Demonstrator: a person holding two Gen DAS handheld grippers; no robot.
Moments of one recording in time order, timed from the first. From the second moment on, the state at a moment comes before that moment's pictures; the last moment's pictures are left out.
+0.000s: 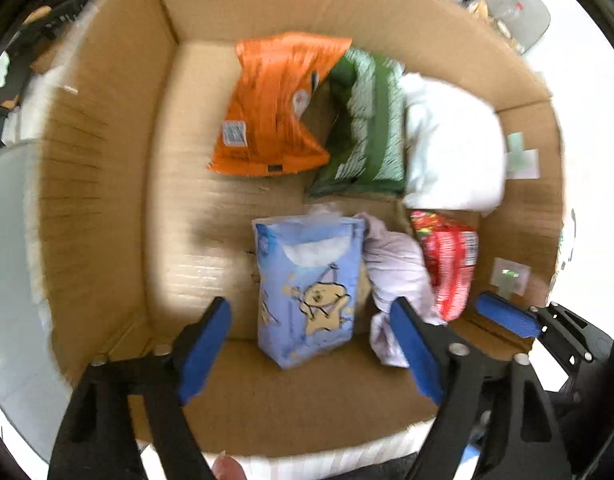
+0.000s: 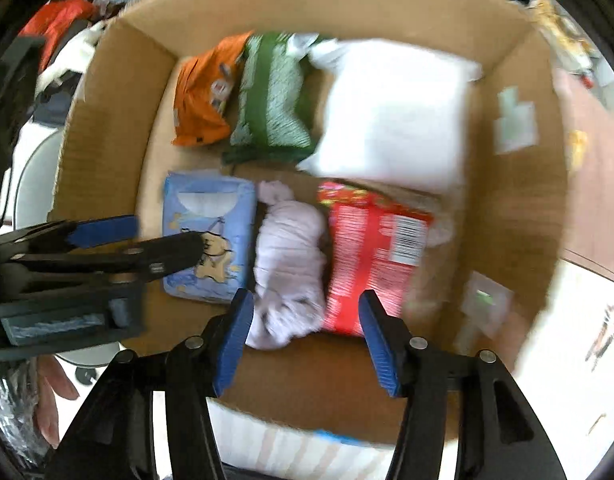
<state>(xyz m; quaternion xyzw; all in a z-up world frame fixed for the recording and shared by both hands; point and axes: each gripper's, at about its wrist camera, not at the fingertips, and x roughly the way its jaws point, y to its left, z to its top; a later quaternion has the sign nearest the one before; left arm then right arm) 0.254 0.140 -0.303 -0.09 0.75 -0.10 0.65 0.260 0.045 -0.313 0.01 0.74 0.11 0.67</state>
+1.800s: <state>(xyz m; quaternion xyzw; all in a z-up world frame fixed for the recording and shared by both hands) 0.384 -0.253 -0.329 0.36 0.65 -0.16 0.64 0.256 -0.444 -0.297 0.04 0.72 -0.11 0.68</state>
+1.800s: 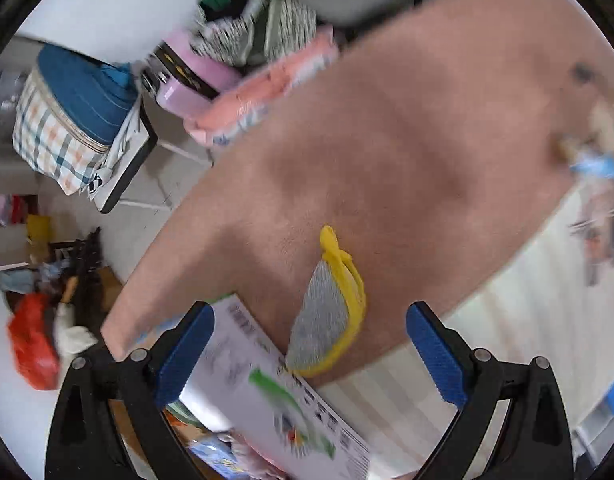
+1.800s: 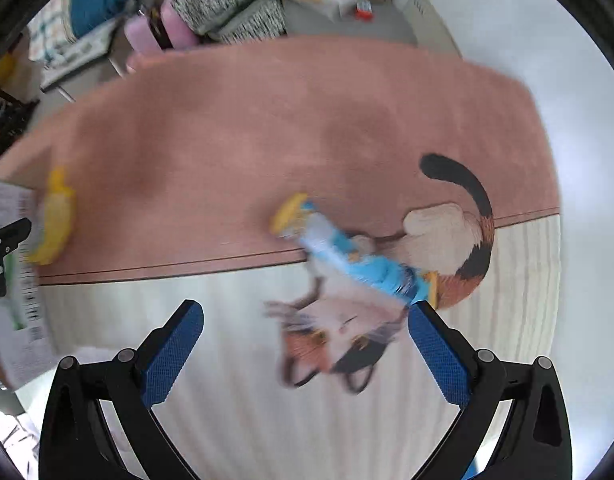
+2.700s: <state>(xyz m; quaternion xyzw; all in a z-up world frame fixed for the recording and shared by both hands) 0.359 -0.219 -0.407 0.06 0.82 -0.14 0.55 0.289 -0.514 -0.373 0.19 0.76 -0.06 0.62</state>
